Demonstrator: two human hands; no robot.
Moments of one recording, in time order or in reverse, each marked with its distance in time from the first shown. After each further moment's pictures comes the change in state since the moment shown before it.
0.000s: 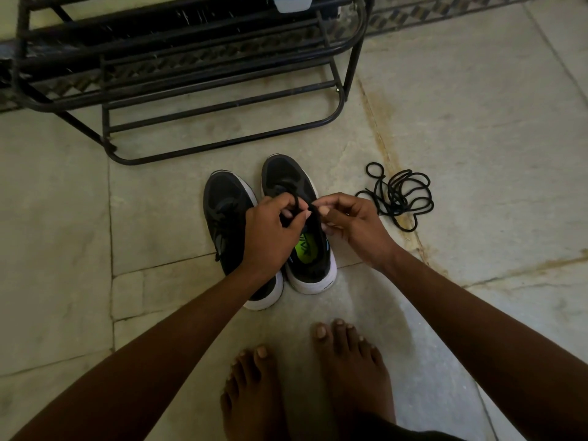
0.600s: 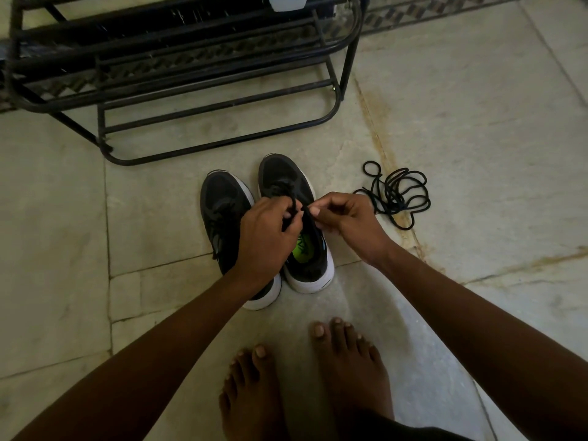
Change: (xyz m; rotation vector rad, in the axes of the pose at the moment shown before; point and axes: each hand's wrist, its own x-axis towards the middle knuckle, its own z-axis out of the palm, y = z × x) left_hand -0.005 0.005 -0.004 0.189 0.024 0.108; right_hand 0.003 -0.005 0.005 -0.117 0.019 -0.085
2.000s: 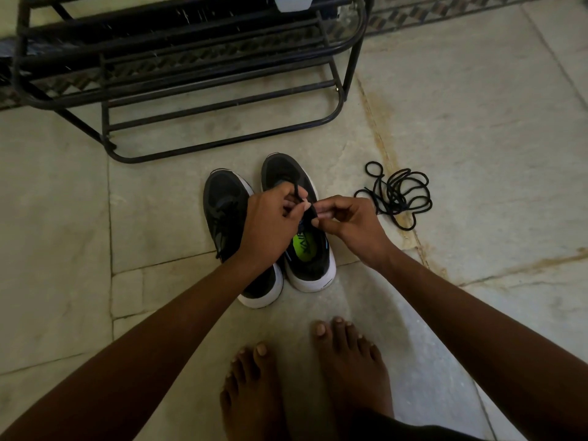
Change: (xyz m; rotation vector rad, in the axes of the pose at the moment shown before) left_hand 0.020 0.003 -0.006 -0.203 -0.099 -0.105; right_hand -0.004 0.006 0.001 -0.071 0.030 -0.045
